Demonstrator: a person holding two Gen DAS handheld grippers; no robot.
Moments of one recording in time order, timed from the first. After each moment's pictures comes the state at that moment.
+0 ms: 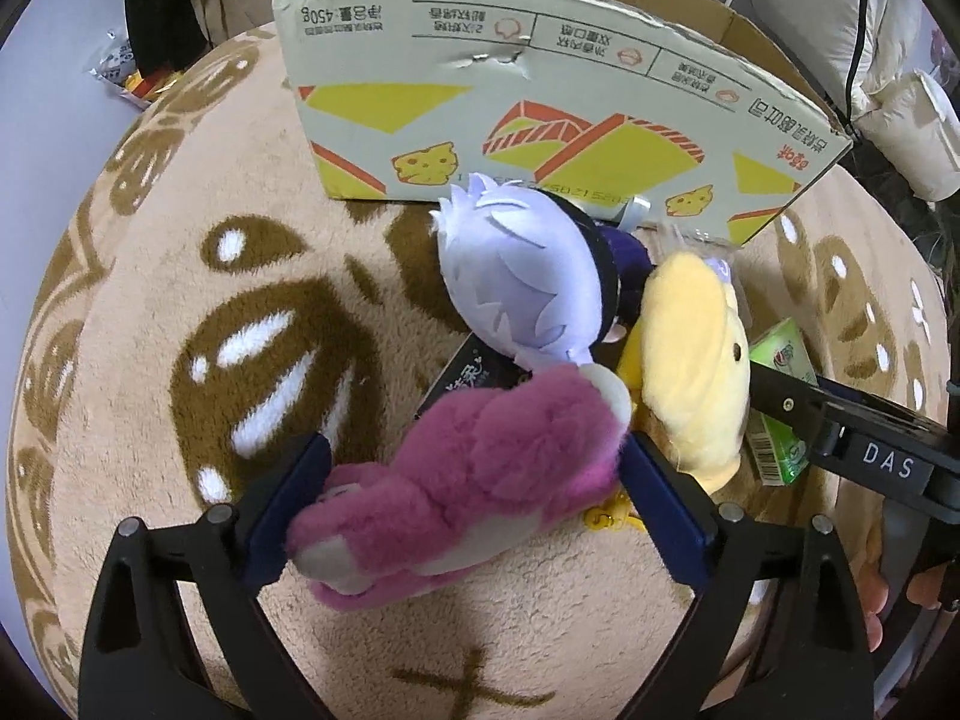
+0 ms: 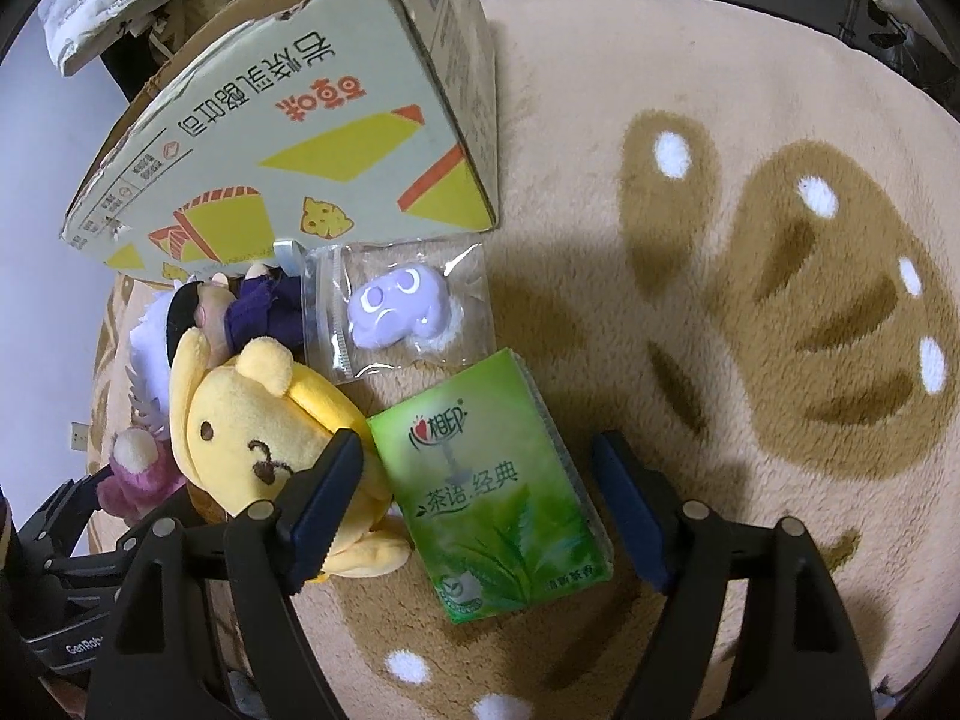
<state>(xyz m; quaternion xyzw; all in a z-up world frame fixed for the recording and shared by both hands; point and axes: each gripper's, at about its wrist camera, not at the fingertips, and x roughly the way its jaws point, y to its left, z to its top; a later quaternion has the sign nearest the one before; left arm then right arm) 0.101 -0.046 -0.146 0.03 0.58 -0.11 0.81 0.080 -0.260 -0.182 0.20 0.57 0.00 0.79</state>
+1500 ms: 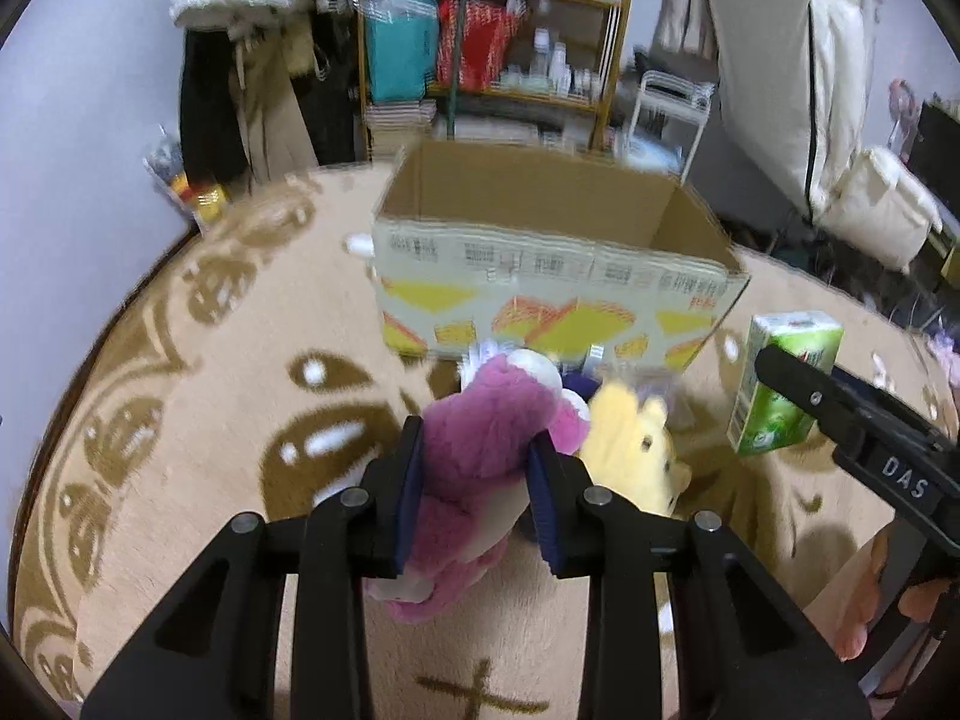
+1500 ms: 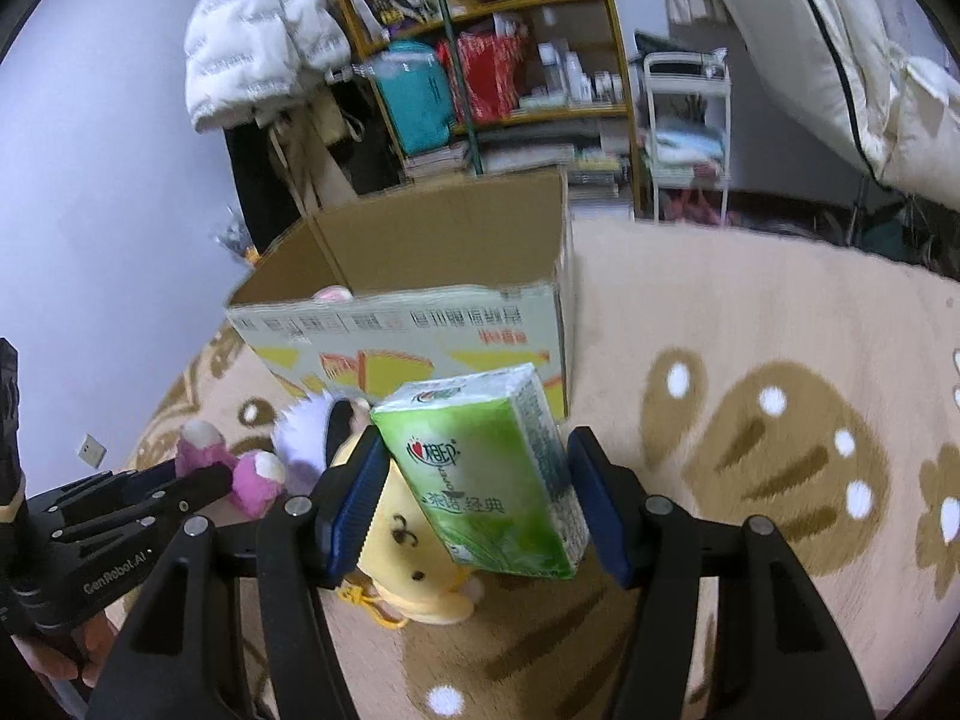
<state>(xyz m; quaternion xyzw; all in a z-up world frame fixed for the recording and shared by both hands) 0.043 -0.032 -0.056 0.00 0.40 -0.11 0.91 0.027 -0.231 -0.081 0.14 0.36 0.03 0.92</state>
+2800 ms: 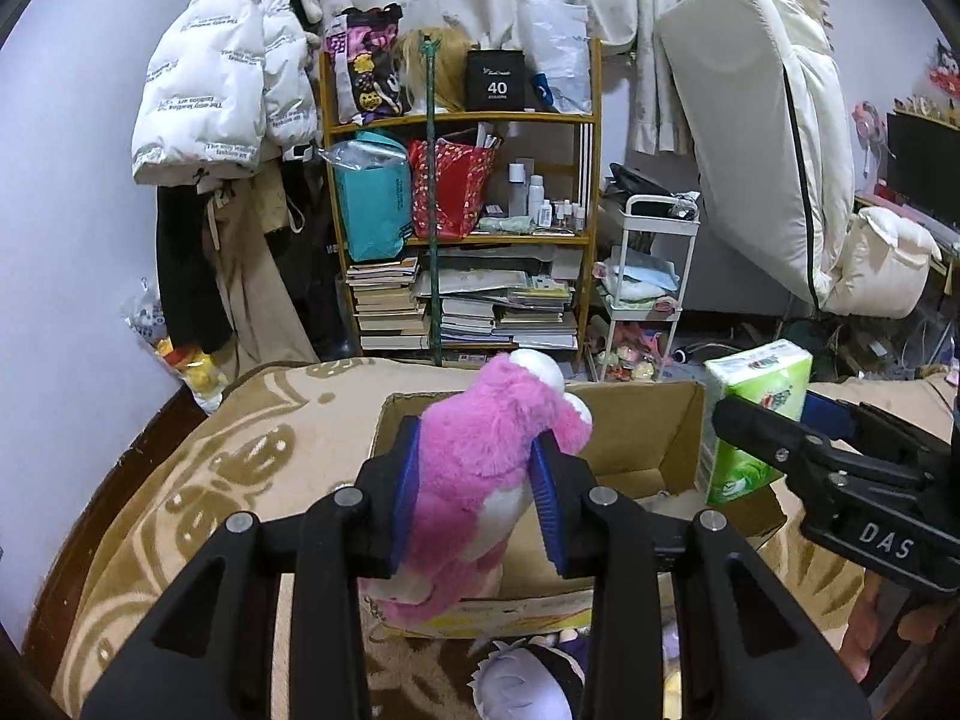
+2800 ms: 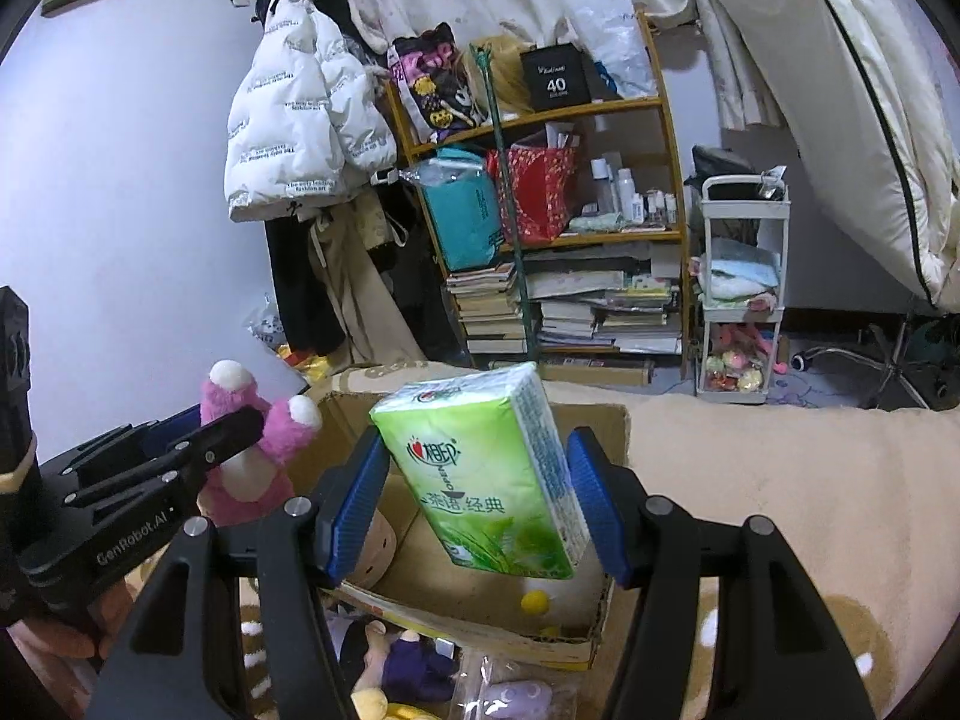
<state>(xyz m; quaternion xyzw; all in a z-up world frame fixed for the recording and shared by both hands) 0.159 -0.068 -0.009 0.05 0.27 -0.12 0.95 0.128 -0.238 -0.032 0.13 0.24 0.07 0.96</state>
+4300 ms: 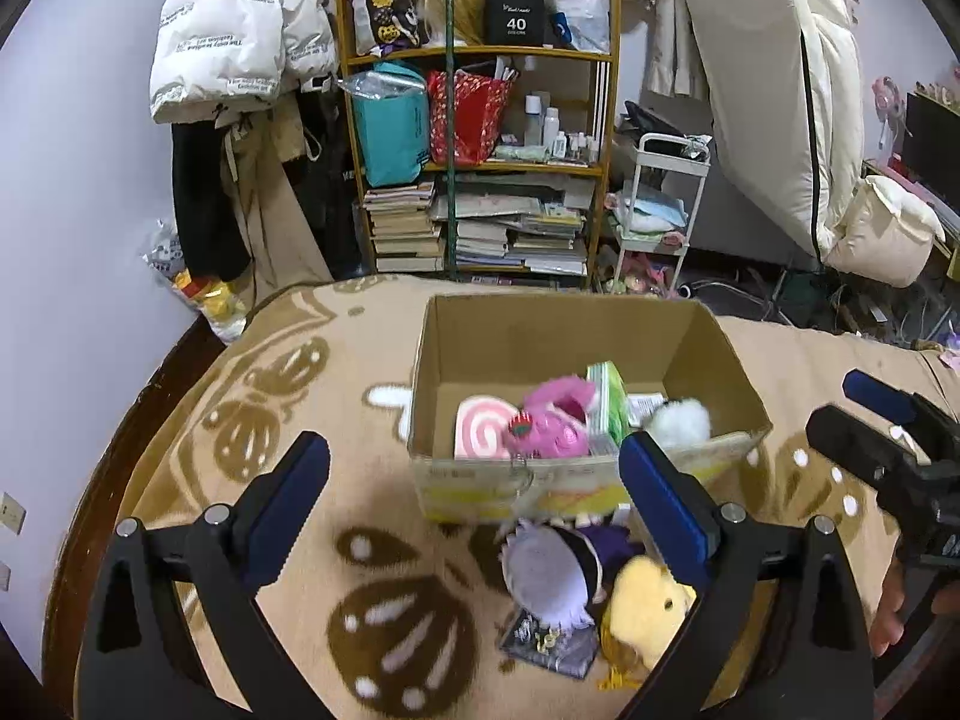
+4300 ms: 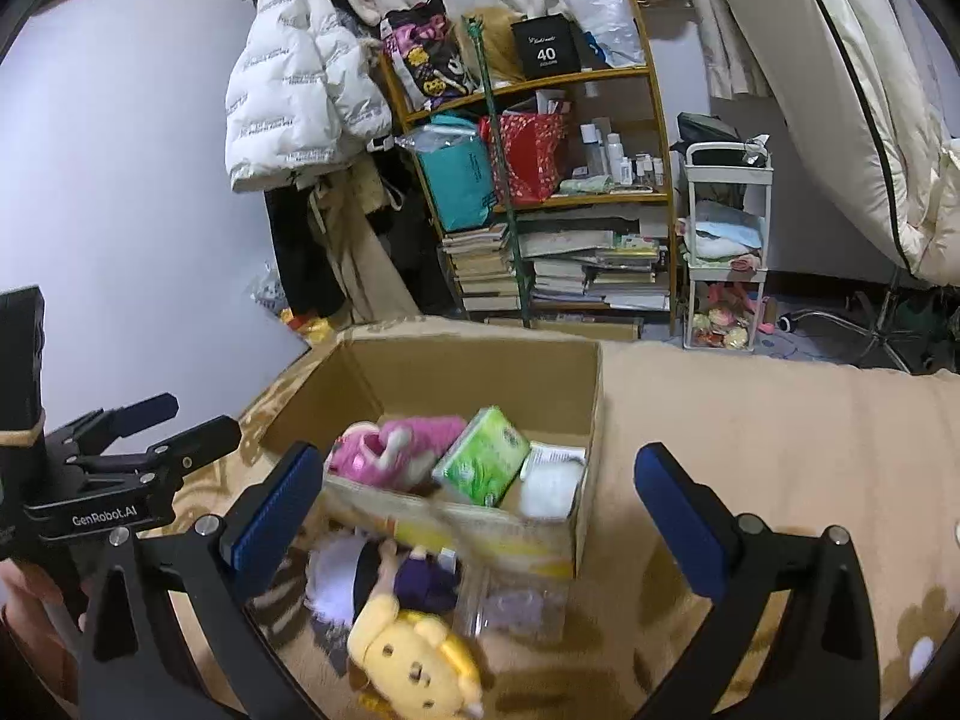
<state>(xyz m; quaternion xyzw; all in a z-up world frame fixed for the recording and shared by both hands) 0.117 -0.030 -0.002 0.05 0.36 -0.11 0.92 0.071 -0.244 -0.021 0.13 0.29 0.07 0.94</state>
